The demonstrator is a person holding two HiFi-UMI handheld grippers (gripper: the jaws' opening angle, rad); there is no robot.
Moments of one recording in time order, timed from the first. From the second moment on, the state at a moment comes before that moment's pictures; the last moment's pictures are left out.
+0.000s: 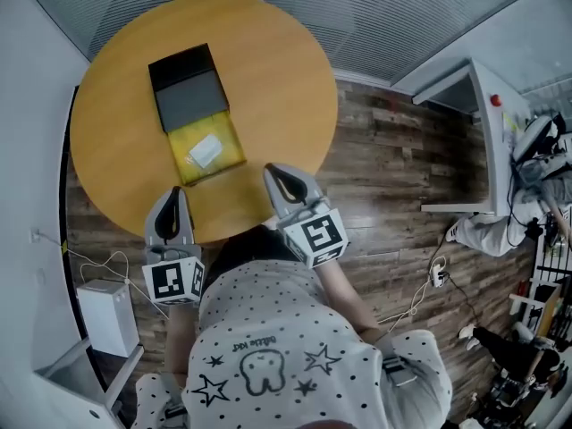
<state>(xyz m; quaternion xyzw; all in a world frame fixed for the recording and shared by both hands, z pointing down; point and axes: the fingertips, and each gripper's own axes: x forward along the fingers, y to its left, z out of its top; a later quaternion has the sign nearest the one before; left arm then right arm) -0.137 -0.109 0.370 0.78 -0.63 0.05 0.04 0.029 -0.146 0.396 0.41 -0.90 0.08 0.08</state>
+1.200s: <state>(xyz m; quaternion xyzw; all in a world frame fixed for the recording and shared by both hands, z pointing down) -0.159 -0.103 0.357 0.75 -0.66 0.04 0.02 -0.004 -0.179 0.383 0.33 -0.93 0.01 0.12</state>
